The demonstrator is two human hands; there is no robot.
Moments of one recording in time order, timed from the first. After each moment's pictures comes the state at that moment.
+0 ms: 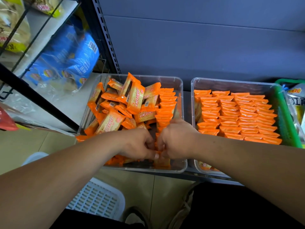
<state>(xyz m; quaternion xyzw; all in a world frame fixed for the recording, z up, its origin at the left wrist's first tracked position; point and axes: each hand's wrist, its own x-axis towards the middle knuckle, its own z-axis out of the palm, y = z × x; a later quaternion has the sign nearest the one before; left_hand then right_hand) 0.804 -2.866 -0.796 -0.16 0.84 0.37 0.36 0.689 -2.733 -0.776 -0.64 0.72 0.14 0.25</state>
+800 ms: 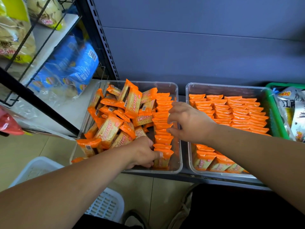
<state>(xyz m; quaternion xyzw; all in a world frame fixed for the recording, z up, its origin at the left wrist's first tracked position) 0.802 -2.825 -0.835 -0.37 0.69 0.57 0.25 0.630 -2.708 -0.780 -0.57 0.80 -0.04 0.17</state>
